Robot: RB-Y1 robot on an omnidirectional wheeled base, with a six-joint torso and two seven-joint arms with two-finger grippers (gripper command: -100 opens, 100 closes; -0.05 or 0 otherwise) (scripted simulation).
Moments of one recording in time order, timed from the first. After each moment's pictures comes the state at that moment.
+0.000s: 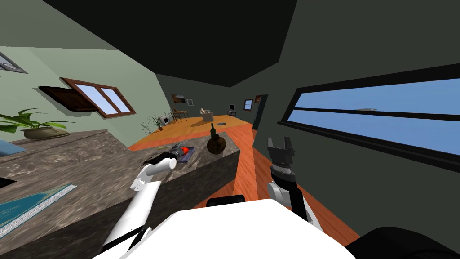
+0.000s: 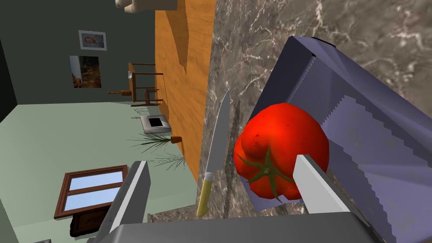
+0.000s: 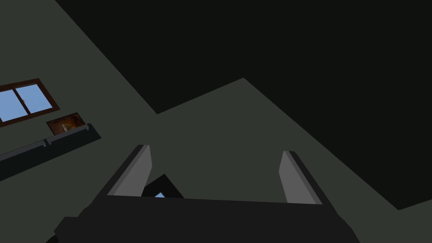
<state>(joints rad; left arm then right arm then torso) -0.12 0.36 0.37 -1.61 0.28 0.61 0.18 0.52 -0.05 -0.07 -2.32 -0.07 -0.63 -0.17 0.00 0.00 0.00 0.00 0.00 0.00</state>
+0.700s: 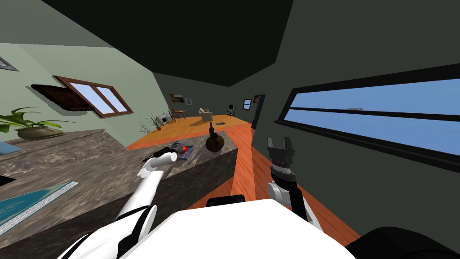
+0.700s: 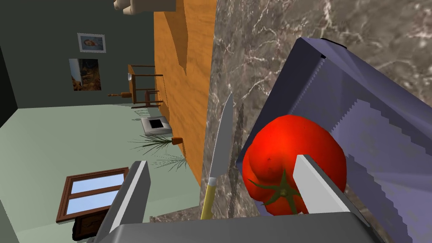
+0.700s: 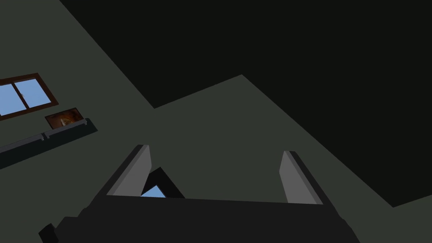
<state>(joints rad) -0.29 0.45 0.37 -1.35 0.33 0.53 0.11 0.52 -0.05 -0.07 -2.32 -0.07 -0.63 -0.17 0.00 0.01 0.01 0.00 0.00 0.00</state>
